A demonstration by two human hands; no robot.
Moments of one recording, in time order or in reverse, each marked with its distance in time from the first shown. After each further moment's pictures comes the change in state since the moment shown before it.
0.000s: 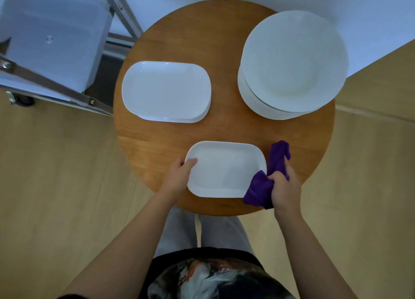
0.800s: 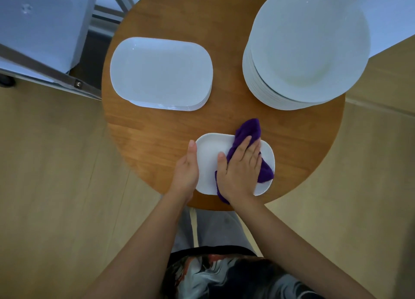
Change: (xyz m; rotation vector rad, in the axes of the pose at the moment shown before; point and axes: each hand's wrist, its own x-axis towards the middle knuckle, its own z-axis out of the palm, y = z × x) left_hand -0.009 0.005 0.030 -0.156 0.051 0.032; right_hand -0.004 0.025 0.093 -1.051 0.074 -0.404
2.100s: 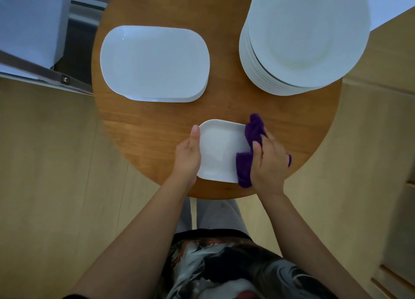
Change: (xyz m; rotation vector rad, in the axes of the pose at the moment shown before) left_hand 0.008 0.014 -0.003 0.018 -0.019 0.003; right_hand -0.003 0.037 -0.040 0.256 0.245 -0.119
